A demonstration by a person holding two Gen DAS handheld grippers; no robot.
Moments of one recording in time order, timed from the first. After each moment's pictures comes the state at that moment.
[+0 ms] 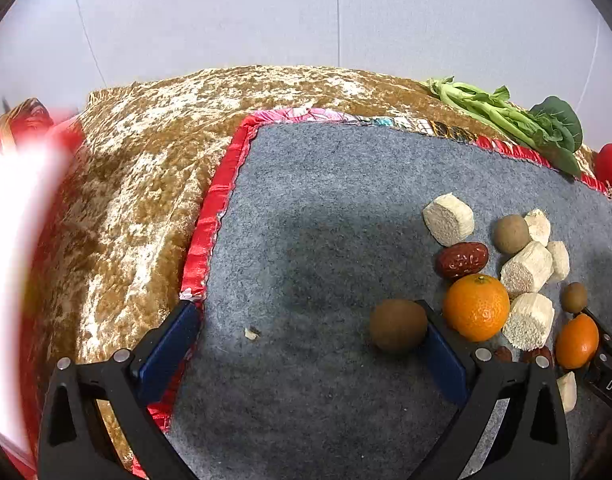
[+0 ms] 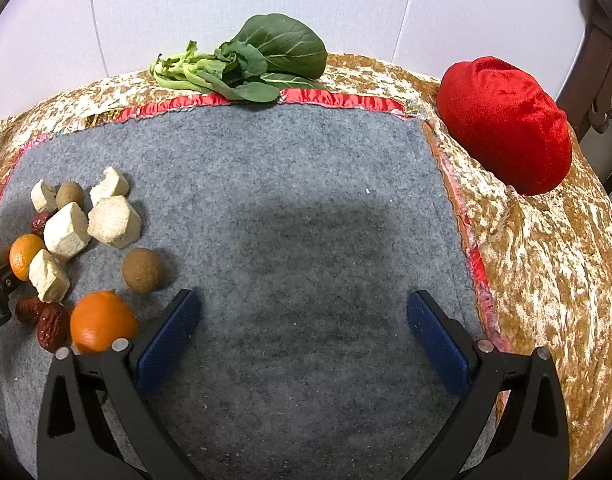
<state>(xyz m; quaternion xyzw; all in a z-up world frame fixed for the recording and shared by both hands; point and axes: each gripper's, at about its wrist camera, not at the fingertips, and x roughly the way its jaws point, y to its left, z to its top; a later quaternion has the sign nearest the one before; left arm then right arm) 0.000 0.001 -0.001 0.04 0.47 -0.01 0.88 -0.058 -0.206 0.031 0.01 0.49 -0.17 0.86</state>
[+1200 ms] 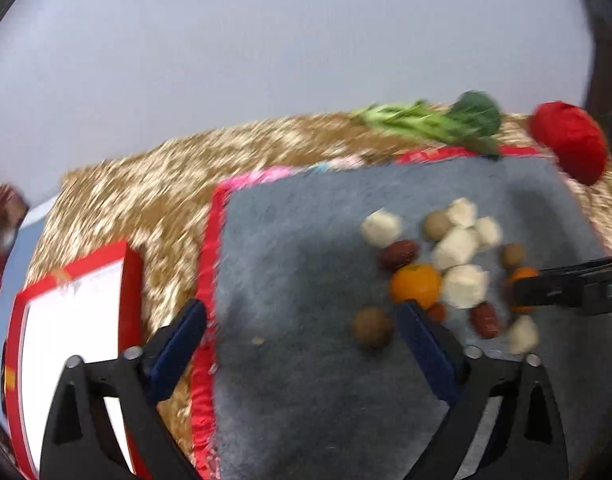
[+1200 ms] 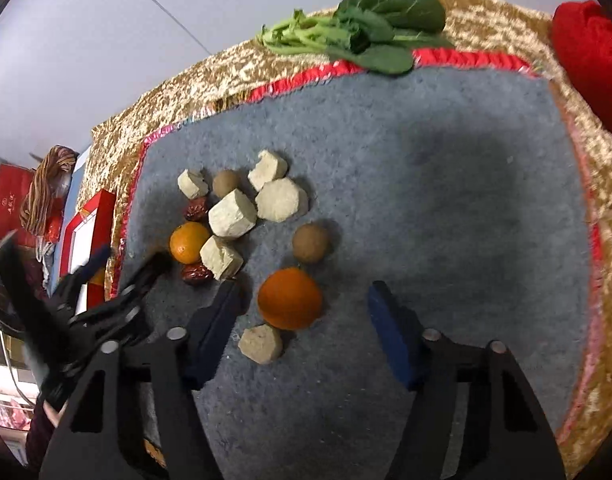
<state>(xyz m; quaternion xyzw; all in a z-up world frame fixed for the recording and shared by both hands) -0.036 -0.007 0.049 0.12 0.41 -0.14 0.89 -0.044 -0.199 0.041 0.20 0.59 0.05 0.78</state>
